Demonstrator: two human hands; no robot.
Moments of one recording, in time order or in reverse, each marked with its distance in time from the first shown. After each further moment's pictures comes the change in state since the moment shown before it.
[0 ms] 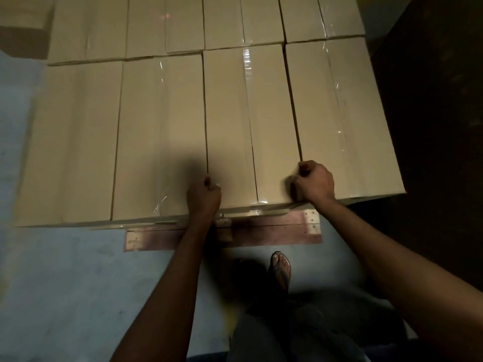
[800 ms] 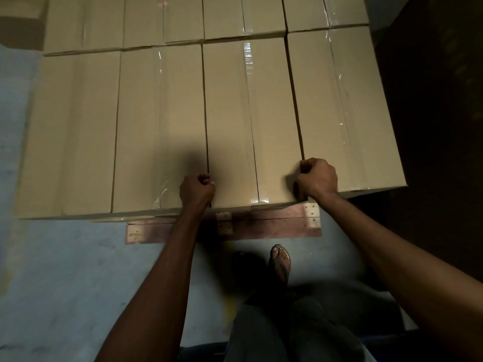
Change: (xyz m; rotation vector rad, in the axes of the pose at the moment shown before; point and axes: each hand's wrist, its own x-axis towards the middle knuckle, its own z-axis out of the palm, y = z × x) left_hand 0.003 -0.011 -0.012 -0.054 -0.046 -0.130; right_hand -0.006 0.005 -0.004 -0.079 -0.042 0.046
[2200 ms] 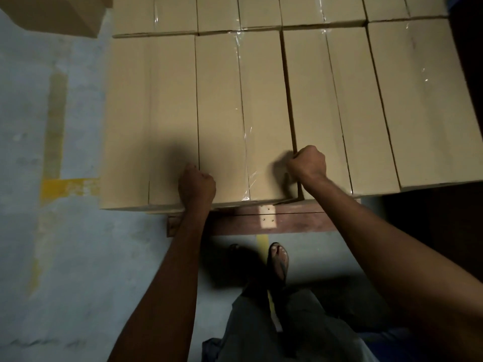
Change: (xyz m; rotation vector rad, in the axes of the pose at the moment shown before) left_hand 0.092 -0.106 -0.182 0.150 0.112 0.031; right_hand -0.072 -0.201 0.173 -0.081 0.001 0.081
